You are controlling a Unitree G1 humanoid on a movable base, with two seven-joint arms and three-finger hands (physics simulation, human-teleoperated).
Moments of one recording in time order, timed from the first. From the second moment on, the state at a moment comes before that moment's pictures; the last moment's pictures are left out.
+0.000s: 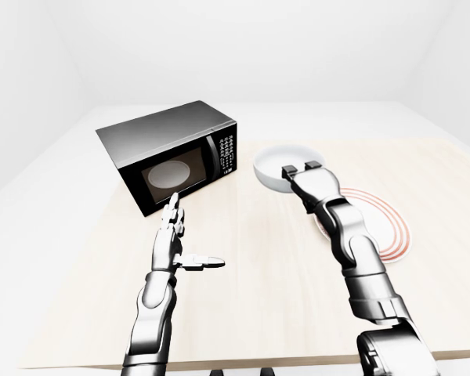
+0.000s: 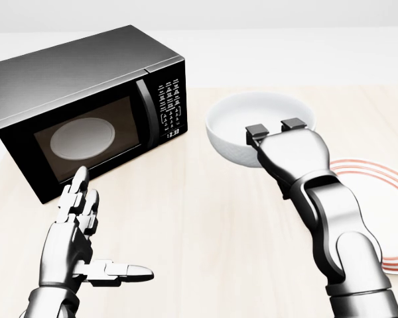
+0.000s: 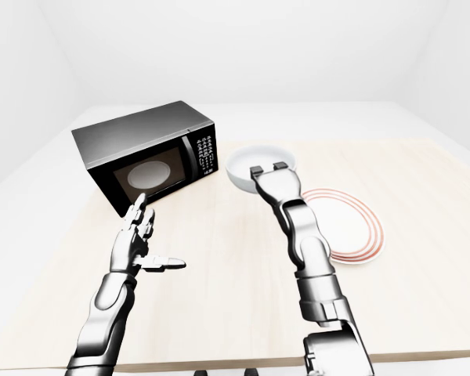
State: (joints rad) left arm 0.00 0.02 0.04 0.00 -0.04 -0.02 -0.08; right arm -0.50 -0.21 0.00 0.16 -1.40 -0.09 0.38
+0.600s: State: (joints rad) left arm 0.00 0.02 0.04 0.00 -0.04 -0.02 -0.08; right arm -0.49 -0.32 -0.09 0.17 -1.32 -0.09 0.38
